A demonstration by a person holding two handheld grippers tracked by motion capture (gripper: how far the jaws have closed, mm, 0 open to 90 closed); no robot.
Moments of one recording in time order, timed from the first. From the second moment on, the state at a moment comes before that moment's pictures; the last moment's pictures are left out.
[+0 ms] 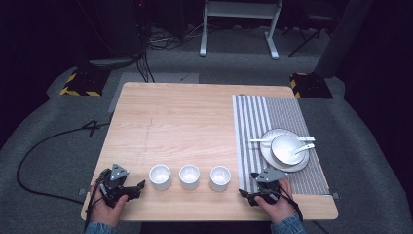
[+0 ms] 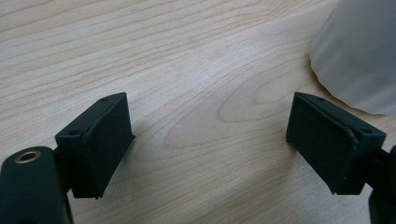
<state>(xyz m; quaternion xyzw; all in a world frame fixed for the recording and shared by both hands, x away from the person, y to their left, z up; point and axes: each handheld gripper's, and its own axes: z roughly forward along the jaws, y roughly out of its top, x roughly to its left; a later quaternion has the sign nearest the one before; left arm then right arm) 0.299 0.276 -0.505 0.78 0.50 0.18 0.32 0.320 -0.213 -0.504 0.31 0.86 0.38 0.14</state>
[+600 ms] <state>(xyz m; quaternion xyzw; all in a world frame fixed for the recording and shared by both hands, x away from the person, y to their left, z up) 0.303 0.273 -0.505 0.78 0.51 0.19 0.32 0.320 -0.213 -0.504 0.31 0.86 0.38 0.14</state>
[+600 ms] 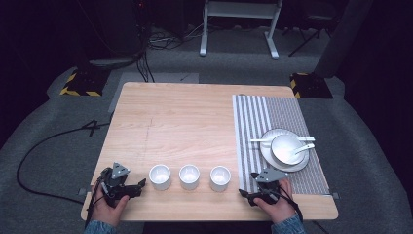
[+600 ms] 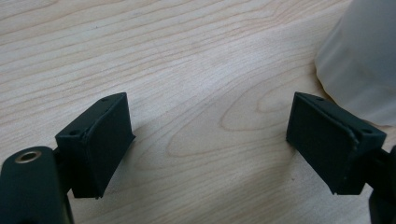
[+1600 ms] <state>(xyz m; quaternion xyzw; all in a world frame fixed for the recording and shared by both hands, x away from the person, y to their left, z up) 0.304 0.275 -0.505 0.78 0.51 0.19 0.32 0.323 -0.148 -0.454 0.26 0.87 0.40 0.11</state>
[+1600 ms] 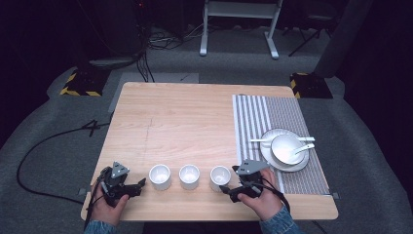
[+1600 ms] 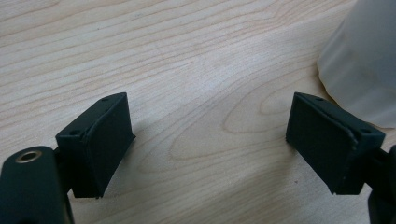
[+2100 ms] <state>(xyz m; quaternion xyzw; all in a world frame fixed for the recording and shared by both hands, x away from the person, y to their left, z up) 0.305 0.274 -0.505 0.78 0.51 0.19 0.32 0.342 -0.109 -0.463 0.25 0.90 0.35 0.10</state>
